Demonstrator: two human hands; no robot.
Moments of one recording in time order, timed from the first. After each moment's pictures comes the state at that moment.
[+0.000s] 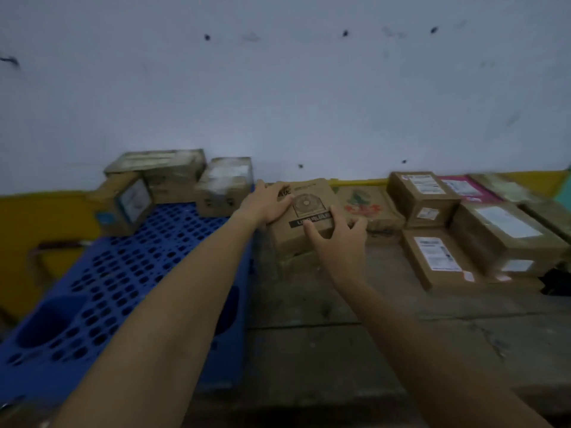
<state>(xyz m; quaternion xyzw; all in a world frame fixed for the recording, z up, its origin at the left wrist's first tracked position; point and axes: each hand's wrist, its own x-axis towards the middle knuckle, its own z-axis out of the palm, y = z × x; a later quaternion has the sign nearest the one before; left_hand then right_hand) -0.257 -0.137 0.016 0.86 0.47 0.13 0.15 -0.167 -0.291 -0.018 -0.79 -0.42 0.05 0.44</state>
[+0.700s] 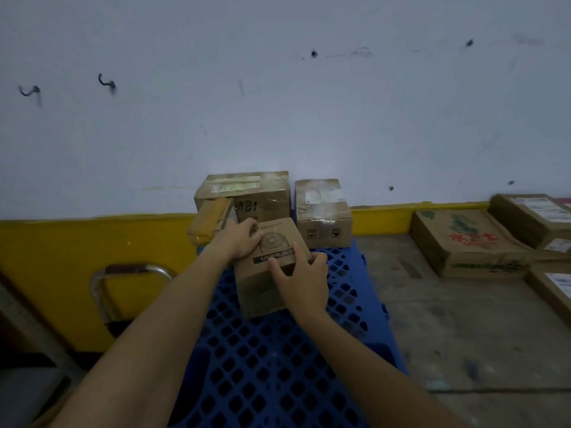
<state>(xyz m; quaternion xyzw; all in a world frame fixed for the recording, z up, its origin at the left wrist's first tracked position) -0.513 0.036 -0.005 0.81 0.57 0.05 0.11 -0.417 -0.101 -0.045 -0.78 -0.48 0.12 0.37</state>
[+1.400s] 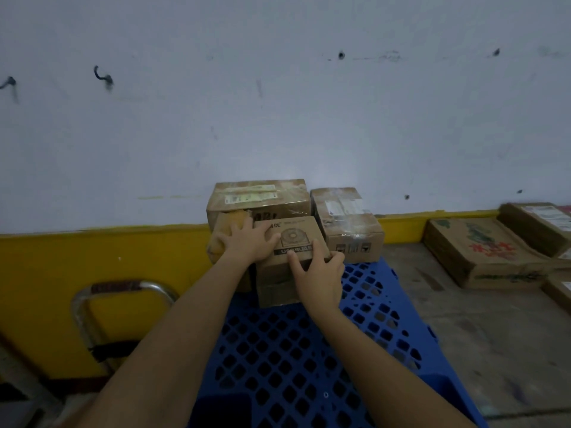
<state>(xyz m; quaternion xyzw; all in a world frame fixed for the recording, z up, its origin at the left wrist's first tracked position) -0.530 0.101 -0.010 0.83 0.55 0.03 0.08 -0.443 -0.019 -0.047 -0.83 -0.41 0.08 0.37</state>
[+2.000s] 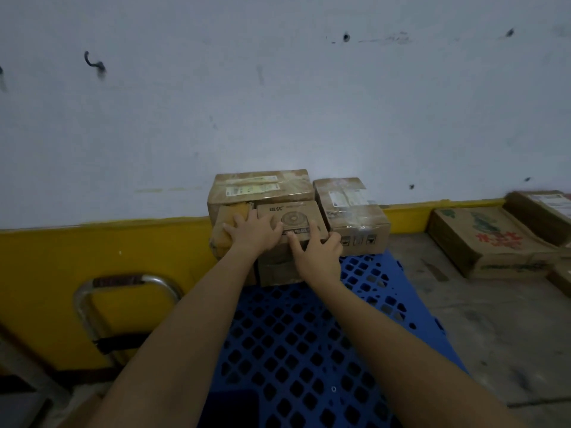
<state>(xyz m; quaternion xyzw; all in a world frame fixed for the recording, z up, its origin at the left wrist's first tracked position) -0.520 0.102 -0.009 0.82 0.56 0.06 0.11 -0.434 0.010 -0.041 -0.83 -0.44 0.12 0.34</state>
